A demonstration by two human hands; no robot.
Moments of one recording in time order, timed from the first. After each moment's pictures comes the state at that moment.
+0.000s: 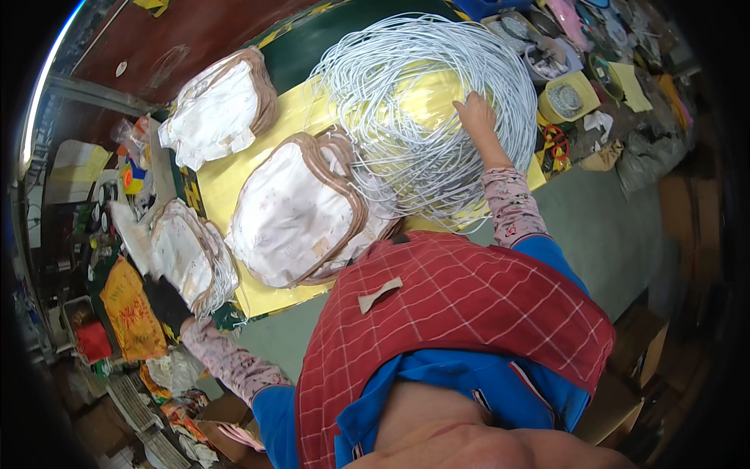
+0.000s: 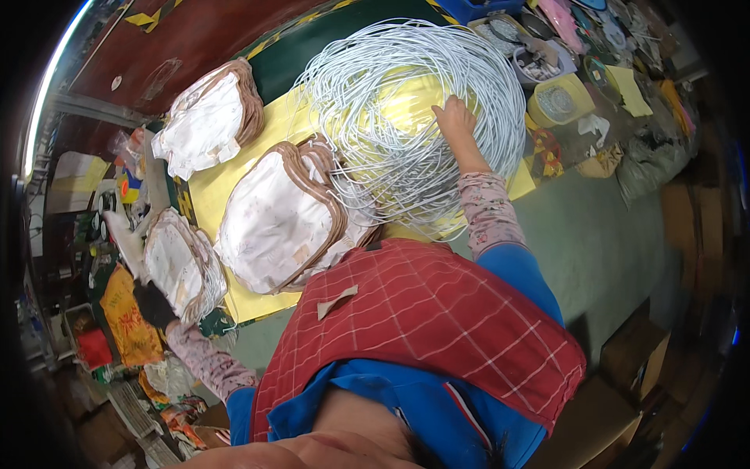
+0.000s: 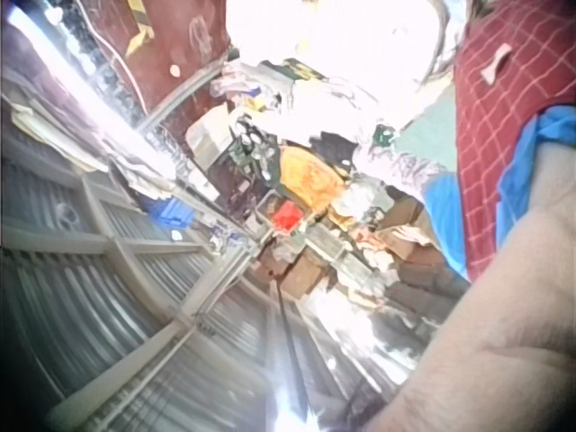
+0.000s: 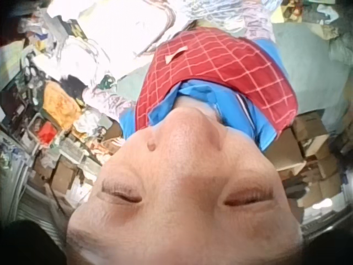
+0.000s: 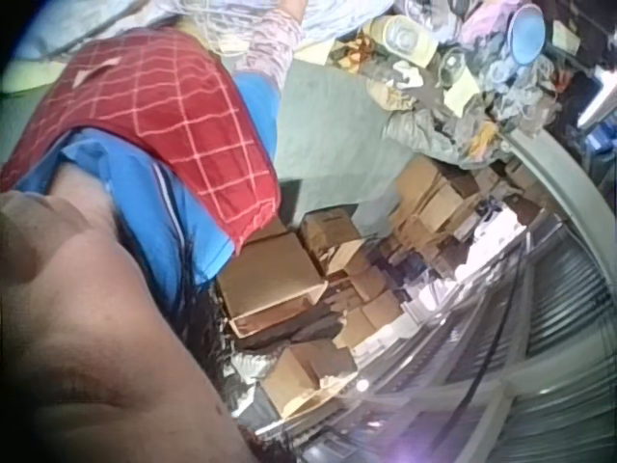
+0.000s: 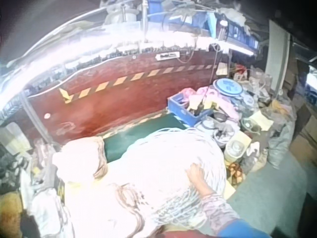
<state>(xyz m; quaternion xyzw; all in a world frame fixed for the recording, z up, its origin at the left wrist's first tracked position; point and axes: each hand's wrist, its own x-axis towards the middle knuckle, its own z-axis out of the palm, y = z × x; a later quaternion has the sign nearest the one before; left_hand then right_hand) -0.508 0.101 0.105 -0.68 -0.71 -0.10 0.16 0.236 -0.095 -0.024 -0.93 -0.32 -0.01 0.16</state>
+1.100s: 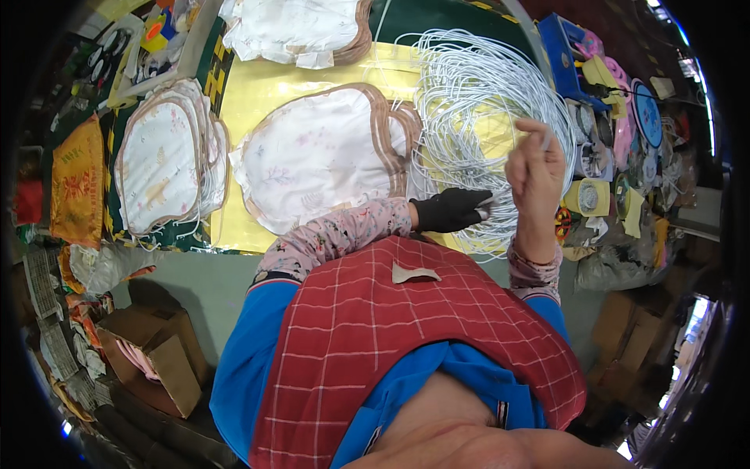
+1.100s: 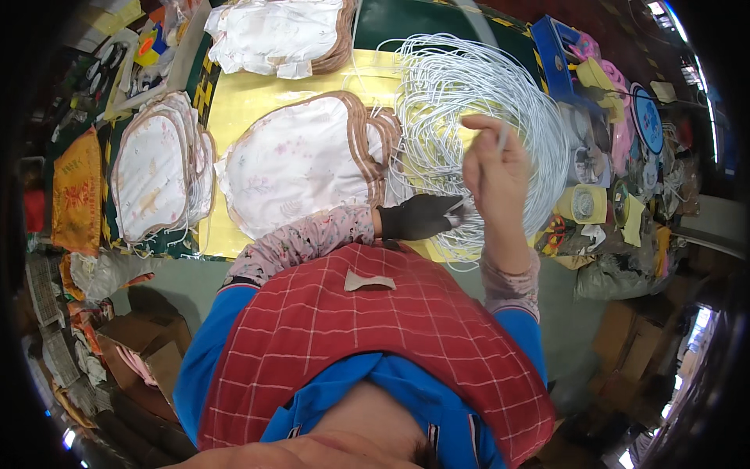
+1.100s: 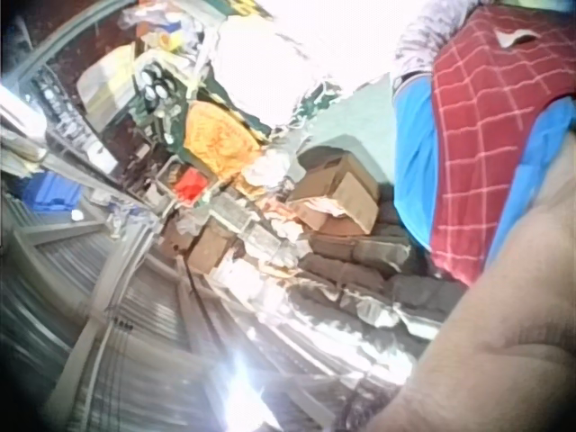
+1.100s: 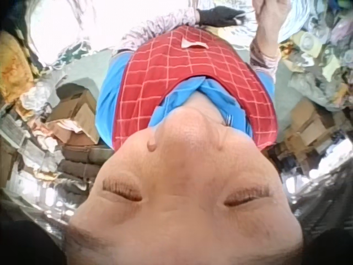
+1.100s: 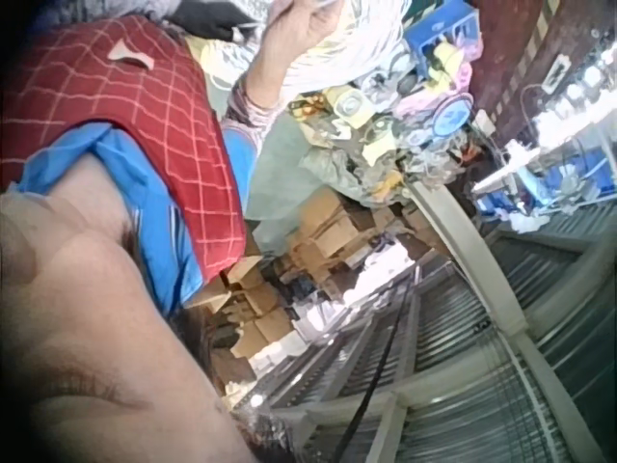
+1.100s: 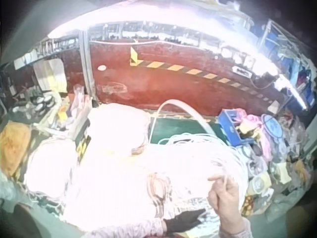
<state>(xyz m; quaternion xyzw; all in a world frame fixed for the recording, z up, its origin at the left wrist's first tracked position) -0.085 -0.034 0.031 -0.79 -0.06 -0.15 -0.59 0.009 -0.052 0.188 -0.51 -0.43 0.39 0.63</state>
